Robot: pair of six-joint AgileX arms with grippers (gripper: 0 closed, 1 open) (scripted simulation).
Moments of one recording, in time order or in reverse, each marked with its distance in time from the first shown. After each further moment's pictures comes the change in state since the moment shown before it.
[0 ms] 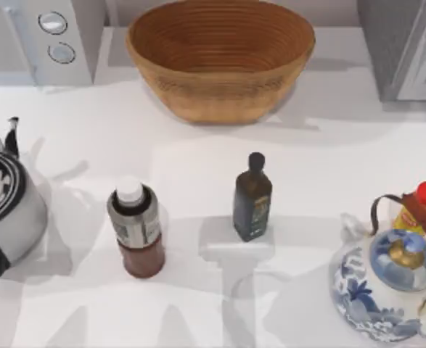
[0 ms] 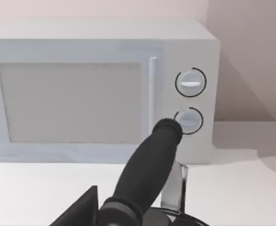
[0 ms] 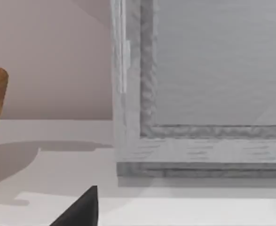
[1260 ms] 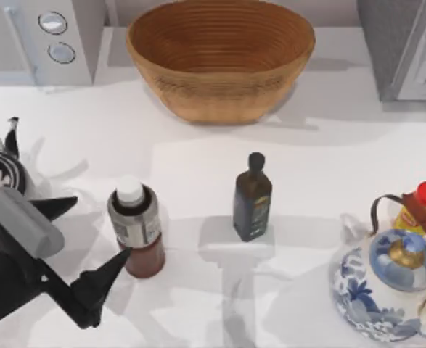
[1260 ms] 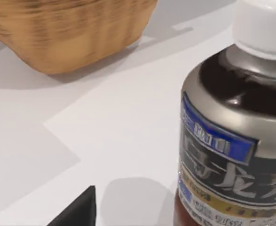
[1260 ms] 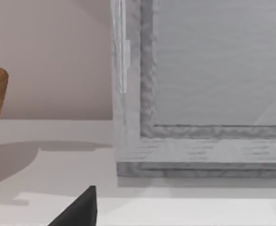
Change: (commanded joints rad) left arm -0.211 0.987 0.044 0.593 0.532 0.208; right arm 0.000 0.000 0.000 0.000 0.000 0.000
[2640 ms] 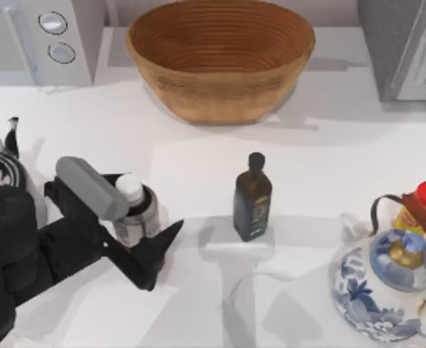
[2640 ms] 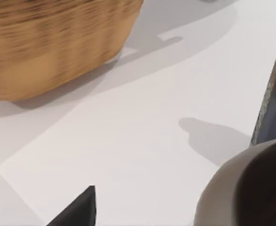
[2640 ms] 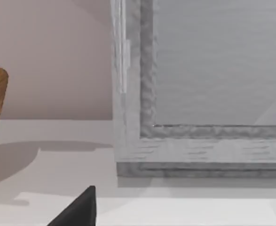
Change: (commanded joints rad) left arm -0.188 0.567 0.173 0.413 -0.132 -0.063; right arm 0.000 0.000 0.000 0.000 0.000 0.000
